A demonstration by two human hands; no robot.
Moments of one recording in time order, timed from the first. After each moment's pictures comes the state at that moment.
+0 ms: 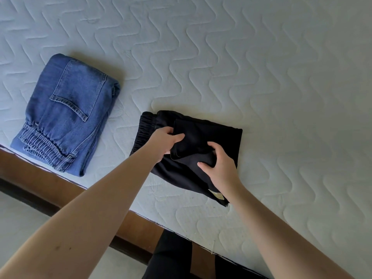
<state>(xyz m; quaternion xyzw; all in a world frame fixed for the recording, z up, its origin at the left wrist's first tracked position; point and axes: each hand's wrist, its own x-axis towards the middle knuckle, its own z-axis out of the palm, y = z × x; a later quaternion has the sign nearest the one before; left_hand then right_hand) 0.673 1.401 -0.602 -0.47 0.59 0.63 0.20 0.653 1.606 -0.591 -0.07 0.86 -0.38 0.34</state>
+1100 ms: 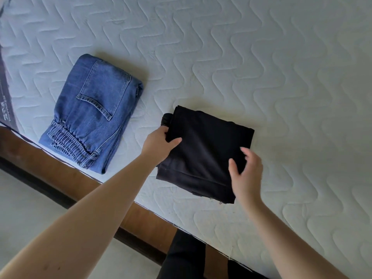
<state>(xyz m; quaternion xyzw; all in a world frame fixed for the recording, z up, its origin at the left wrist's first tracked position) 0.722 1.340 -0.606 -0.38 0.84 0.35 0.17 0.675 1.602 -0.610 -0.02 0.91 -0.38 0.15</state>
